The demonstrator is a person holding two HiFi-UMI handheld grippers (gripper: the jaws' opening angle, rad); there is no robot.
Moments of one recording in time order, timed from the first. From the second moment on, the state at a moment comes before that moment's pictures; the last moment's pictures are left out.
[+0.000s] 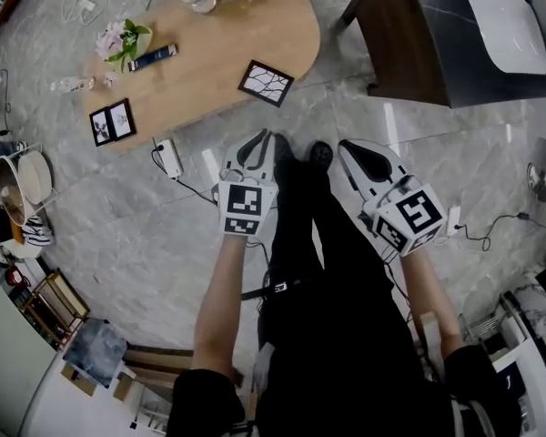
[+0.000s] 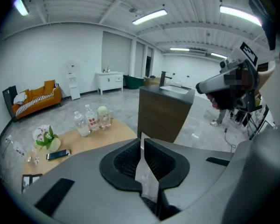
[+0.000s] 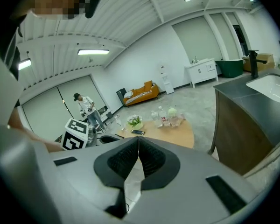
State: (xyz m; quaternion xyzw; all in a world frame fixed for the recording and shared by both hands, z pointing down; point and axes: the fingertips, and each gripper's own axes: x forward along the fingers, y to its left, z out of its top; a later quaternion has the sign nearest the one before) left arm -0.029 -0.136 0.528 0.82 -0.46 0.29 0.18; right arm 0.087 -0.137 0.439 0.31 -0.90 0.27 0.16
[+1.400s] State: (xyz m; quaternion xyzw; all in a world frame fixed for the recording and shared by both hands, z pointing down) left arm -0.024 -0.173 0.859 0.70 -0.35 0.56 -0.26; right arm 0.050 -0.149 0.637 0.29 -0.87 0.32 0.24
